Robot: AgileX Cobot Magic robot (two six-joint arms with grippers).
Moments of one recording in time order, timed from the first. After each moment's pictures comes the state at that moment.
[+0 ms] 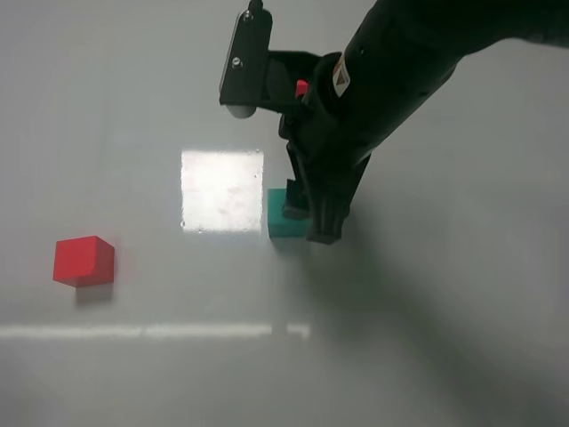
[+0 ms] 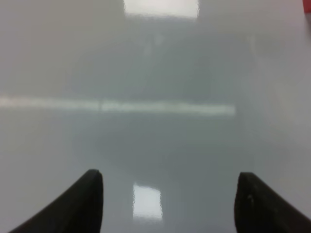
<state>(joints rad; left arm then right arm) 0.08 0.00 -0.50 -0.01 1.04 0.05 0.89 1.55 -1.59 -0.34 0.96 -0.60</state>
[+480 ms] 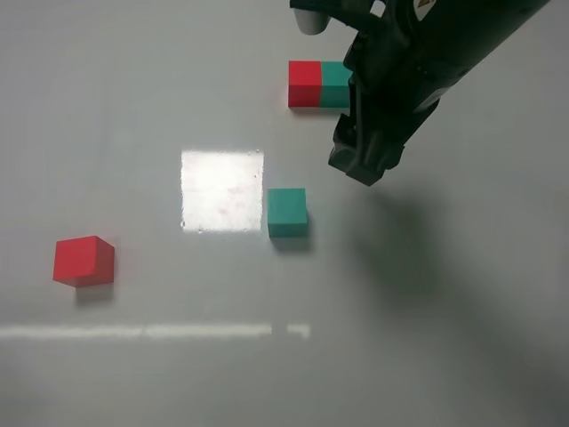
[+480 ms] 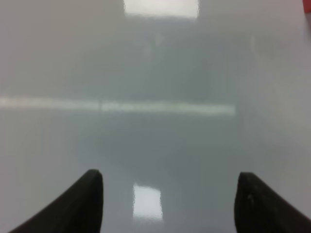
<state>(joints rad) 0.08 0.00 -0.50 -0.01 1.04 0.05 0.78 1.49 -1.64 -0.38 1.06 -0.40</state>
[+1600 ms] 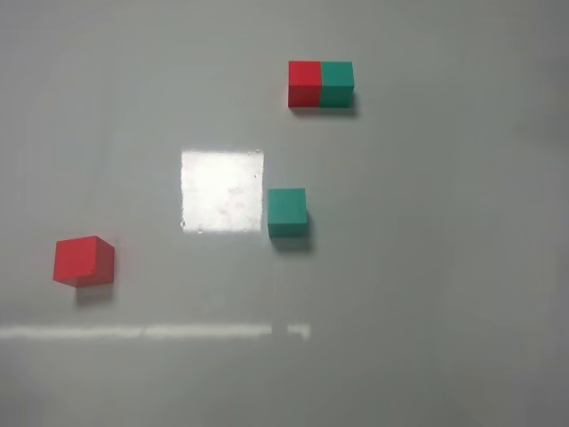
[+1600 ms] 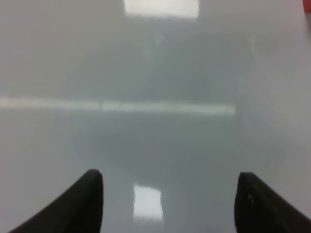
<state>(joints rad) 0.08 0.00 -0.50 -0.01 1.04 0.05 -0.06 1.12 -1.51 -0.07 1.10 -0.17</state>
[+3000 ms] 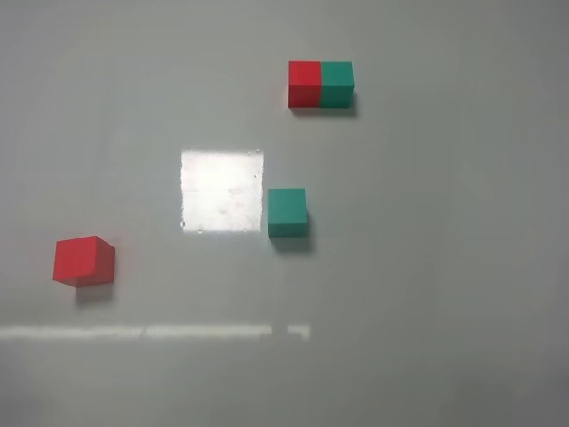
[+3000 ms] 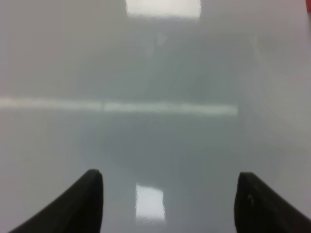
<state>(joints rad) 0.08 0.00 -0.50 0.00 1.04 0.05 -0.06 0.00 -0.50 -0.08 1.05 0.07</state>
